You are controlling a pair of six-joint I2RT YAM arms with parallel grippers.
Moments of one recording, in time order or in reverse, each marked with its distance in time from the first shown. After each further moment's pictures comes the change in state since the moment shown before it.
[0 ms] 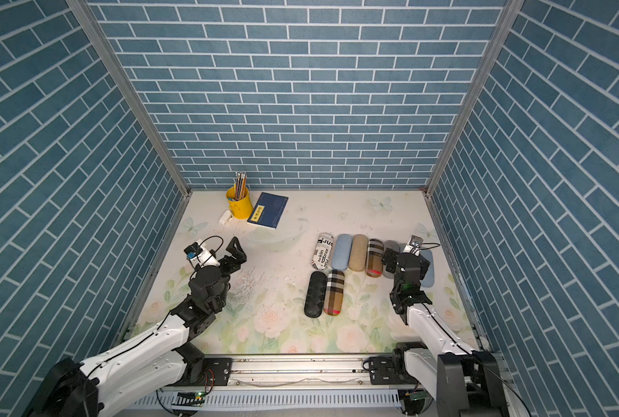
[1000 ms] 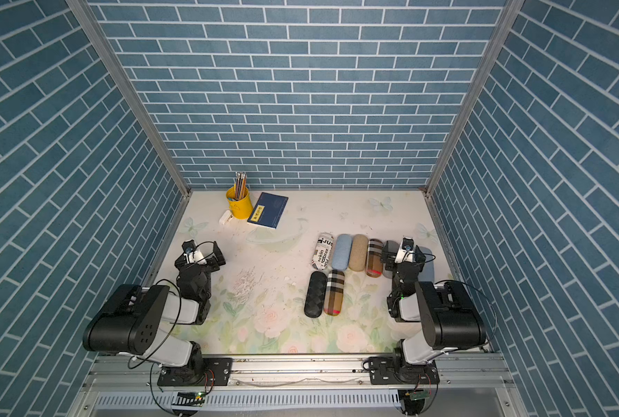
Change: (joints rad) left arm 0.470 0.564 -0.113 0.729 0.406 0.471; right arm -0.048 0.494 -0.076 0.824 -0.131 -0.225
